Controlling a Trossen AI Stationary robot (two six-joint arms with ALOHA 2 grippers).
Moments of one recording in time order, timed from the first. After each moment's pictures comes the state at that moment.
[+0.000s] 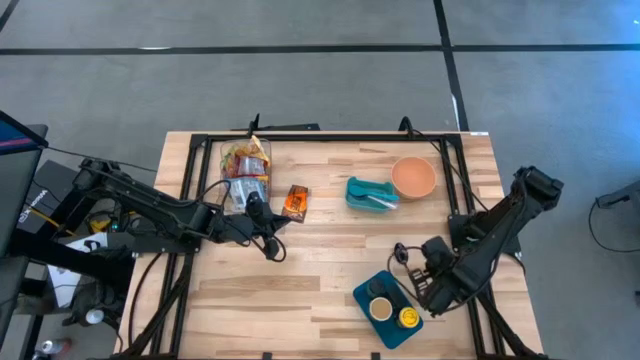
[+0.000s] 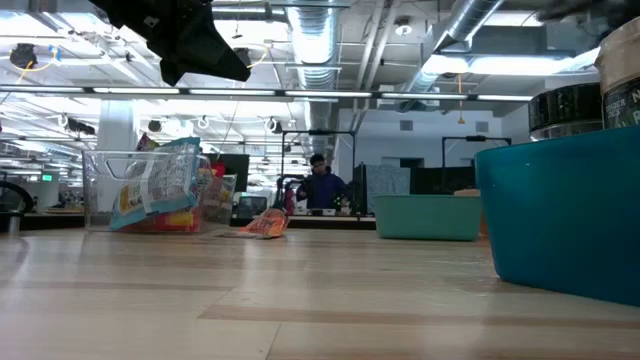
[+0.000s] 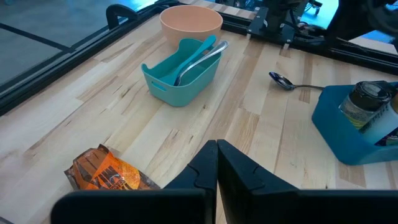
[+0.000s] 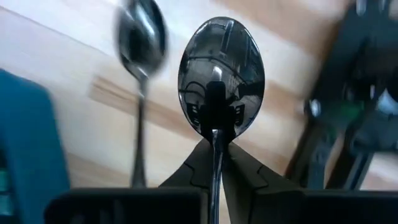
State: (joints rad) left arm -0.32 1.16 0.69 -0.07 -0.63 -0.42; right arm 0.84 1.49 1.04 -1.35 0.18 2.00
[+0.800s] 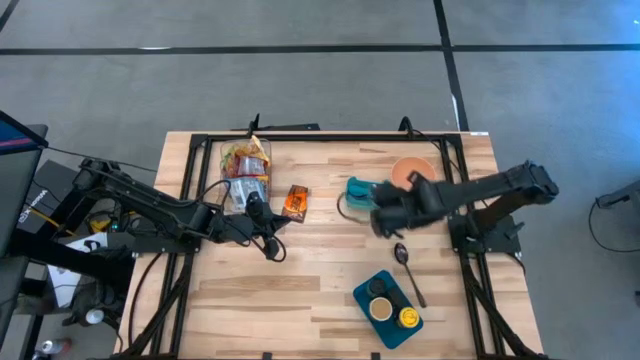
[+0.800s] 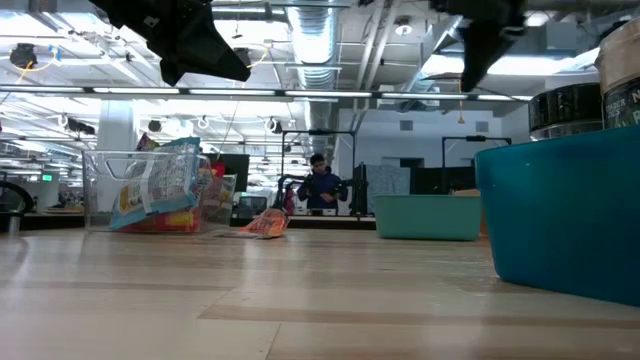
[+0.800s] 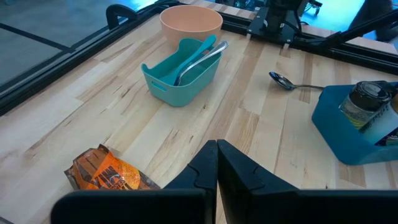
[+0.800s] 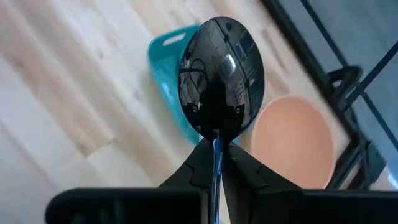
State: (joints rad) left arm -0.32 1.16 0.69 -0.07 -0.63 -0.42; right arm 0.24 1.49 1.36 -1.35 0.61 0.80
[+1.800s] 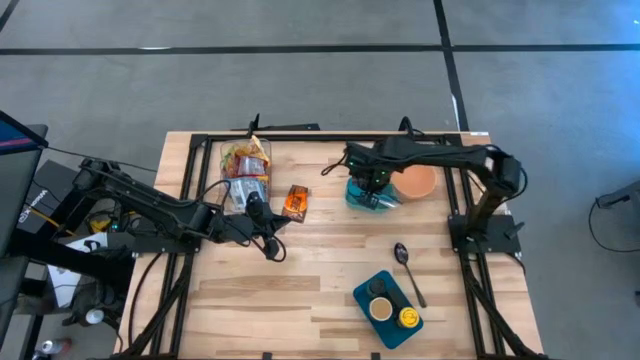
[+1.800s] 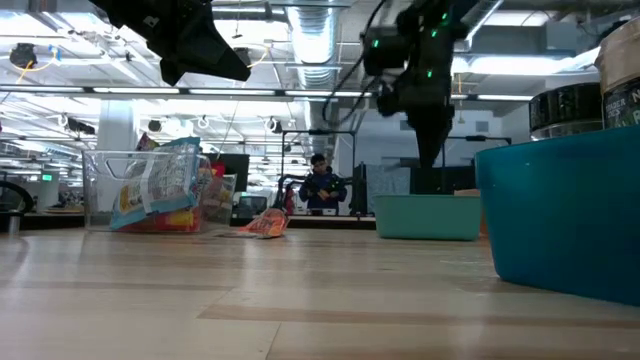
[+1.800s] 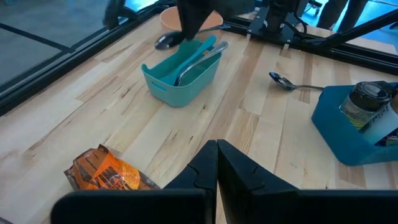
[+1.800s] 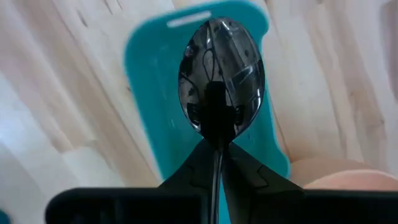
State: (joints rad) left arm -0.32 1.16 0.69 -0.07 -0.63 -0.42; right arm -0.31 1.73 1.38 -1.10 0.07 0.10
